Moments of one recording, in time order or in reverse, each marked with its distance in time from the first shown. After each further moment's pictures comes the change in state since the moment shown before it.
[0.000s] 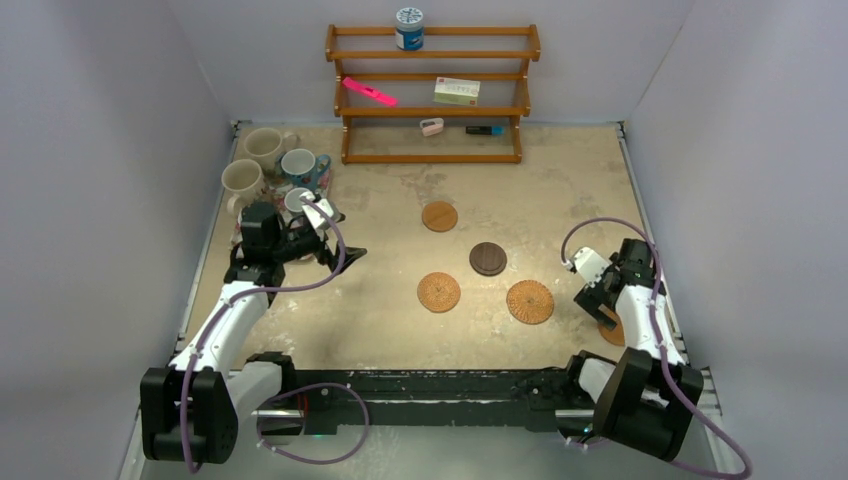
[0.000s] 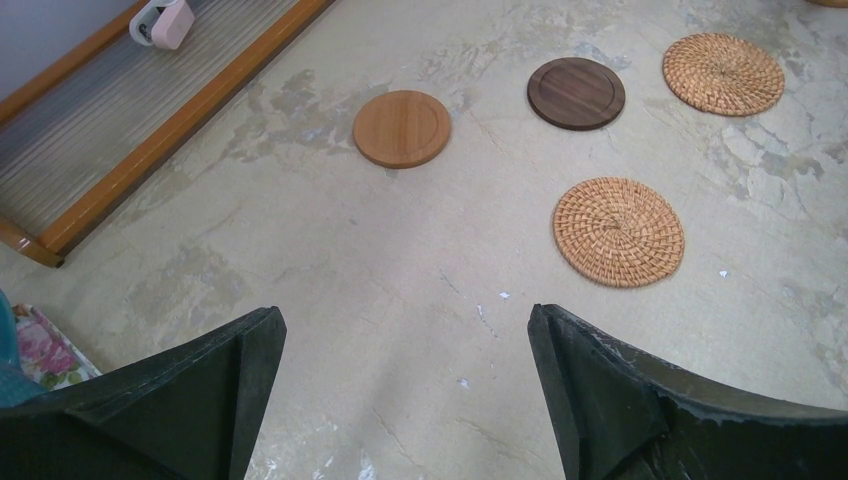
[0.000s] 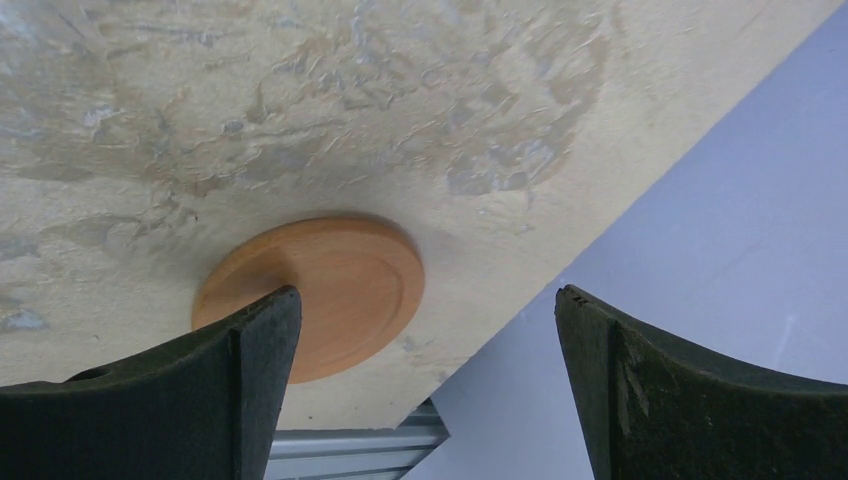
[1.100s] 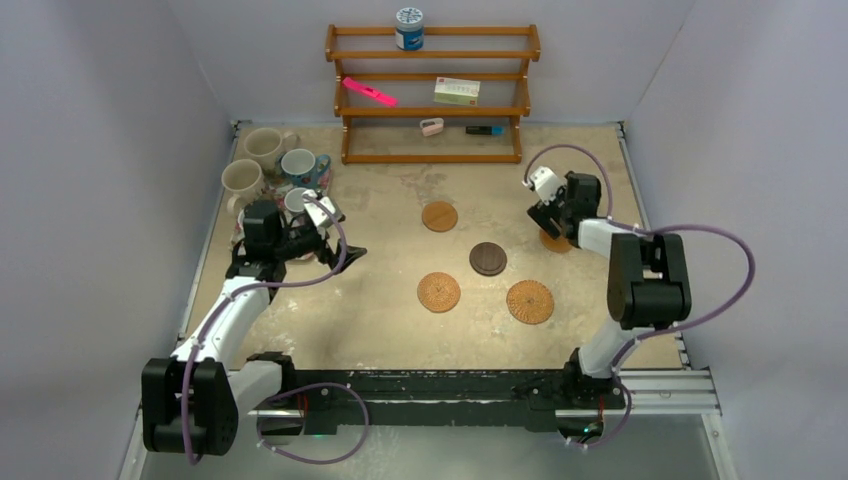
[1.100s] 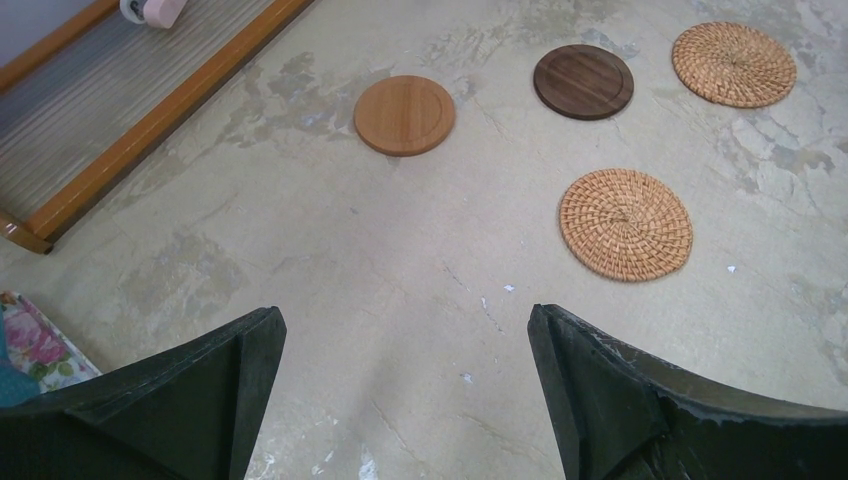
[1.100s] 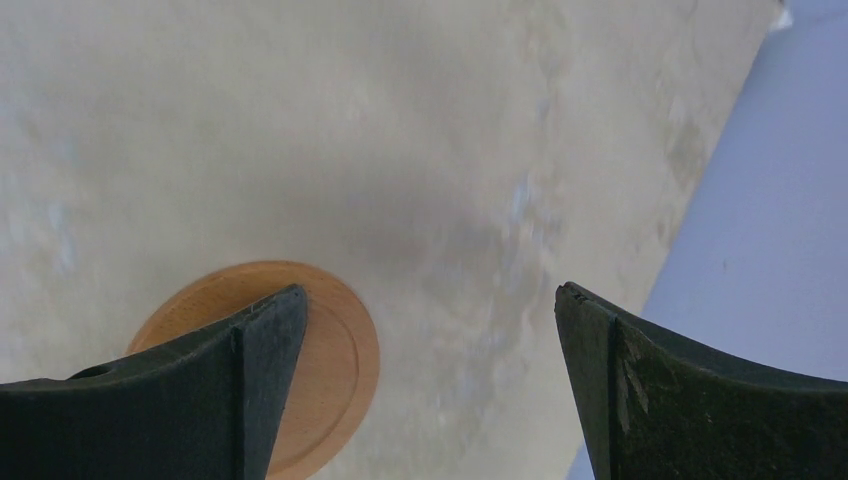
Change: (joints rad) left arm 0.000 0.035 0.007 -0.005 -0.008 0.012; right arm 0.335 0.638 0.297 0.728 -0.075 0.343
